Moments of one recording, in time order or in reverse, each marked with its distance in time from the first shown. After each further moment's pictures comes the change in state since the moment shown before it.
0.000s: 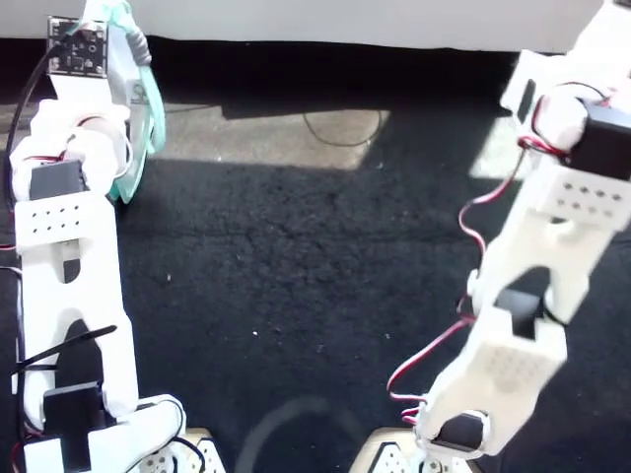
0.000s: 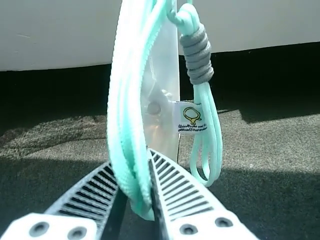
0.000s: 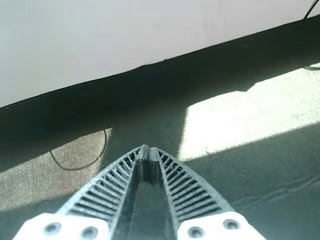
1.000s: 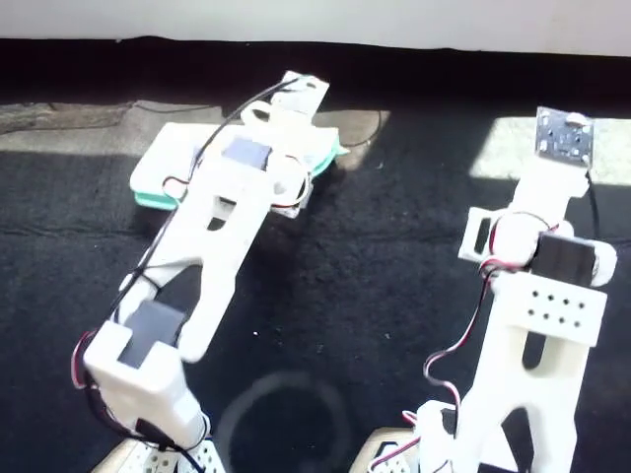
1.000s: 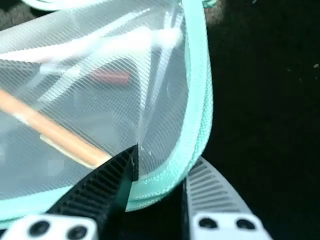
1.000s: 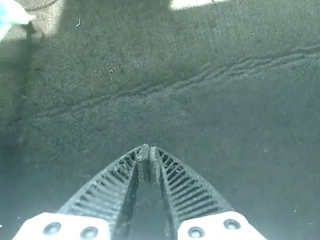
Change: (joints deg) left arm 29.9 22.6 -17.5 28.2 13.5; right arm 0.2 -53.1 94.5 -19.6 6.2
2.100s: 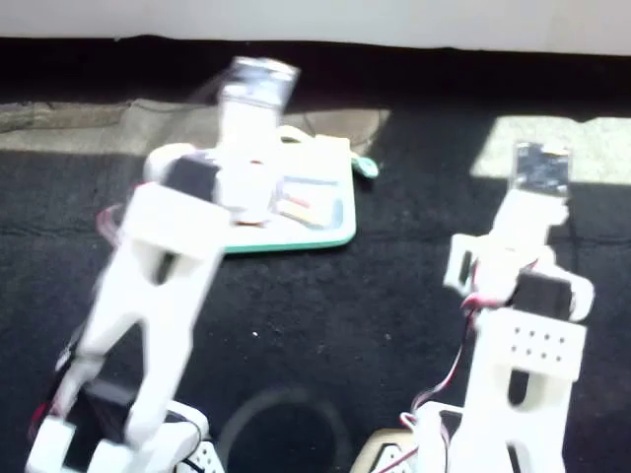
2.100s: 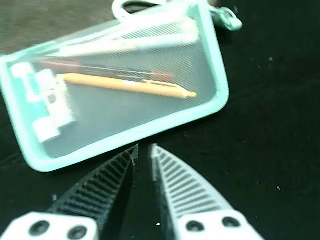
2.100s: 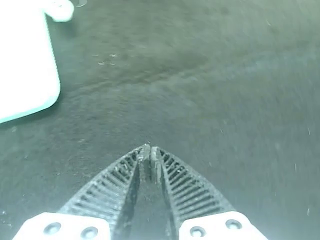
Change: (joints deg) left arm -3.7 -26.5 8.0 11.4 6.5; right arm -3.2 -10.9 14.8 -5.5 2.4
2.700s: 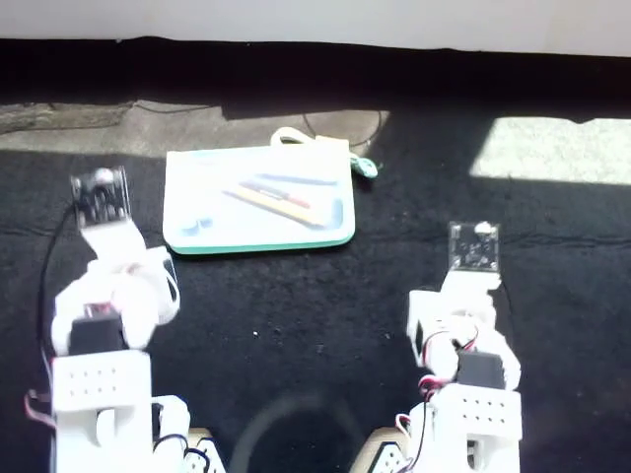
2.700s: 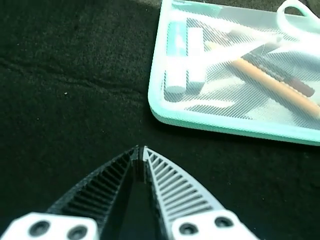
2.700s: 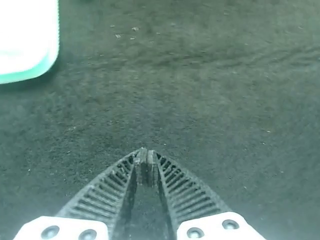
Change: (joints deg) left arm -23.8 -49.8 59.9 -21.8 0.0; right arm -5.7 -27.2 46.4 -26.8 1.3
